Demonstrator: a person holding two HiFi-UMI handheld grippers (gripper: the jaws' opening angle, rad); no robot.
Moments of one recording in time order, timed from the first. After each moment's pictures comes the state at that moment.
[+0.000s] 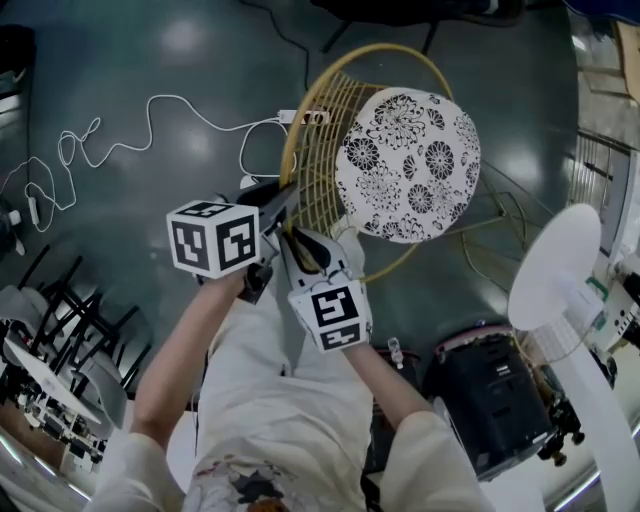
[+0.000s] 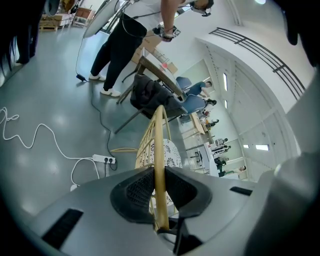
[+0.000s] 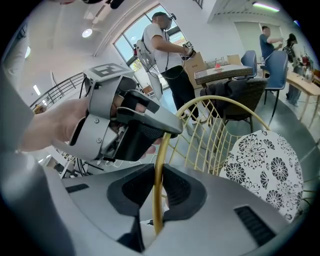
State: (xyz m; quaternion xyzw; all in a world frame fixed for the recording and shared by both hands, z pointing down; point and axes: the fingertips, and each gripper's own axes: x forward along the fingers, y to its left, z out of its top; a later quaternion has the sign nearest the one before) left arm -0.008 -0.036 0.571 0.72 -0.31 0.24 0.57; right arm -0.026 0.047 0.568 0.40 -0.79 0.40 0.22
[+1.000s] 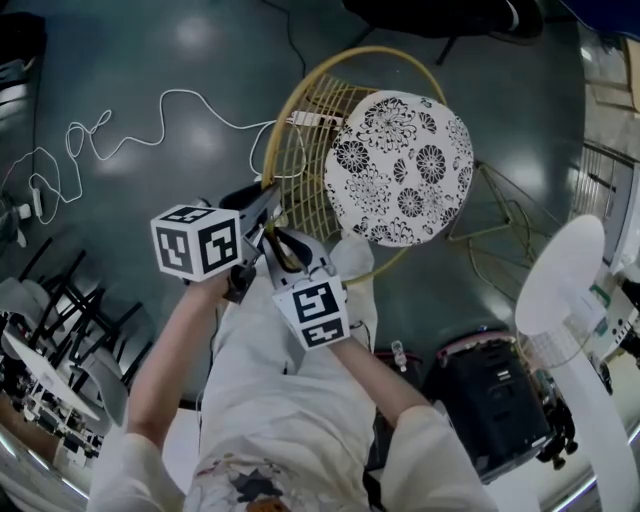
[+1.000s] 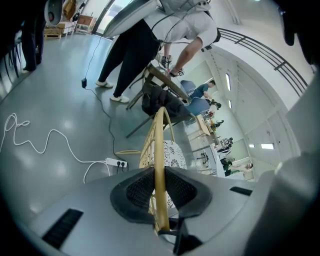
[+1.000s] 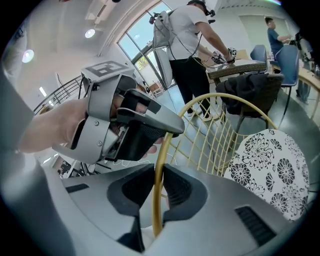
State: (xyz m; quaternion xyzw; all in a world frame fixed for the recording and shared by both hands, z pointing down) left arm -0.008 -0.039 0.566 0.72 -0.34 0.25 0.55; right arm -0.026 0.045 0.563 0.37 -0.80 0.42 0.21
